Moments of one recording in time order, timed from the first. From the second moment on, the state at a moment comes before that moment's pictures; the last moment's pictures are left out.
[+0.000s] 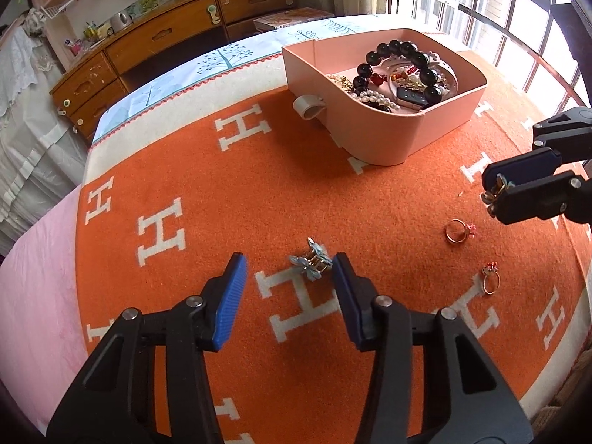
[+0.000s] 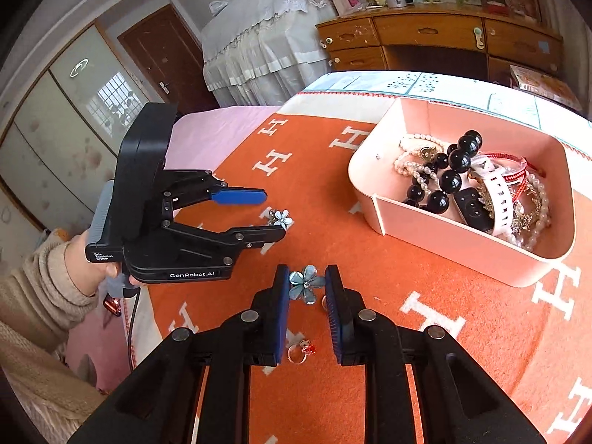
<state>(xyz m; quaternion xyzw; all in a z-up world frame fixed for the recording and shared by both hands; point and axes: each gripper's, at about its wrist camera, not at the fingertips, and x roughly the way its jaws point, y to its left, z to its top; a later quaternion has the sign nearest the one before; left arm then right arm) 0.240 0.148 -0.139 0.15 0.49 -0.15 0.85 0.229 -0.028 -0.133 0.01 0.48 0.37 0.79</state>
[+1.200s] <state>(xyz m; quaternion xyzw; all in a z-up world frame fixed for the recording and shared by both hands) 0.240 0.089 0.027 0.09 0.44 -0.10 0.89 0.208 -0.059 -0.006 -0.01 0.41 0.28 0.87</state>
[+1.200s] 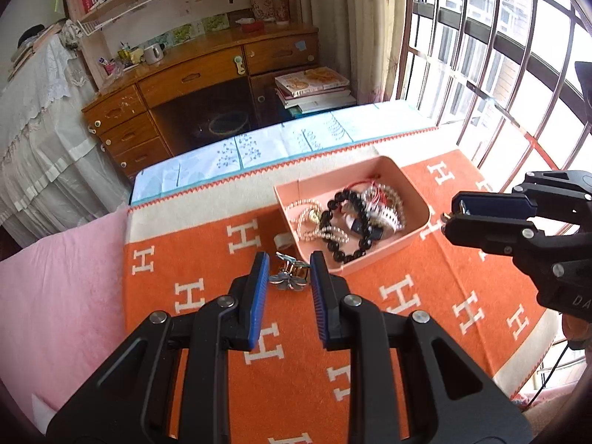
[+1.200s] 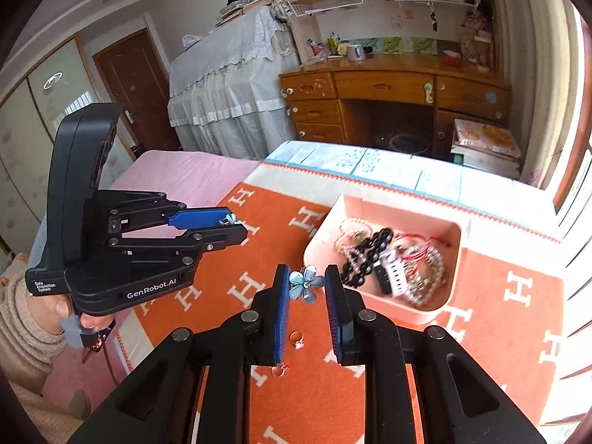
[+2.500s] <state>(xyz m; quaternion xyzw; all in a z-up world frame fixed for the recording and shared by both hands) 0.391 0.068 -0.072 0.02 0.53 -0.04 0.85 0.374 -0.124 -0.078 0.06 0.51 0.09 0.85</state>
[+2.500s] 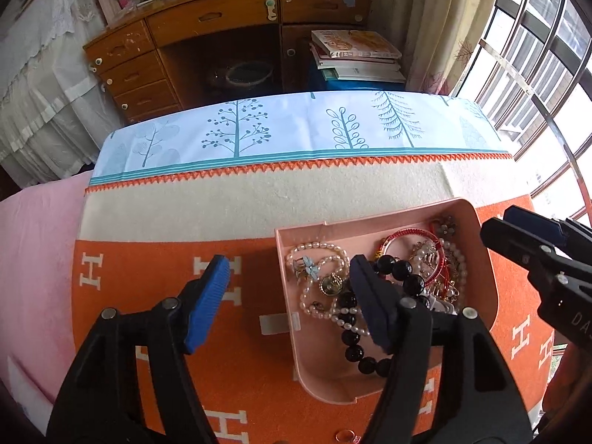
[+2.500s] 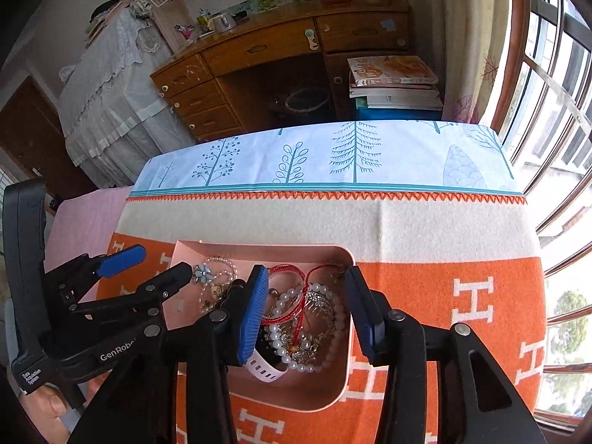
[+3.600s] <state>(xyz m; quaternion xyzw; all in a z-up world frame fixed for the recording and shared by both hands) 0.152 0.062 -0.075 0.02 0.43 -0.08 0.90 0.131 -0.107 -0.075 0.07 0.42 0.11 0.90</state>
